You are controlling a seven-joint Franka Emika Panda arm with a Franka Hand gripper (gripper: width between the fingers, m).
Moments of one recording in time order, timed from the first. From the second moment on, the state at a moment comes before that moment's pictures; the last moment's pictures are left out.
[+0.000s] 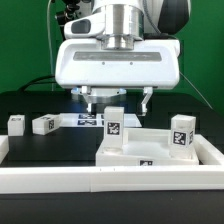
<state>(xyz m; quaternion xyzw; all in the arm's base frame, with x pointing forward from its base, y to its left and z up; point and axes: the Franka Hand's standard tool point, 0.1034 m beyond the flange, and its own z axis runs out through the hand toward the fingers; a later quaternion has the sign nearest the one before) 0.575 -0.012 0.084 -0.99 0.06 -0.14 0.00</state>
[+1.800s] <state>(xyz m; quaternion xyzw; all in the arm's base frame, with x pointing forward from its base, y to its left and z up) 0.585 -0.015 0.086 -0.96 0.26 -0.02 0.04</state>
